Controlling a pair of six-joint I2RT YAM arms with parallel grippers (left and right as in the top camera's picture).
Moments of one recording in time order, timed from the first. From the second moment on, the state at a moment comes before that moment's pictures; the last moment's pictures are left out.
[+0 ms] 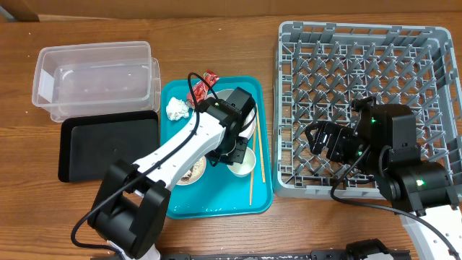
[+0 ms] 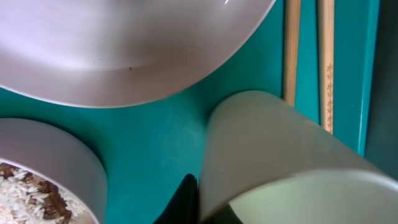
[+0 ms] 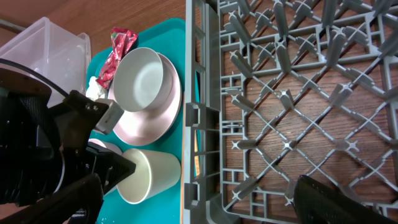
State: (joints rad) left arm -0.60 1.83 1.32 -1.04 0.08 -0.36; right arm 0.17 0.99 1.02 -0.91 -0.26 0.46
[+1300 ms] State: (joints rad) left arm -0.26 1.59 1.61 -1.07 1.25 -0.19; right arm 0.36 1.03 1.05 -0.43 -1.06 0.41
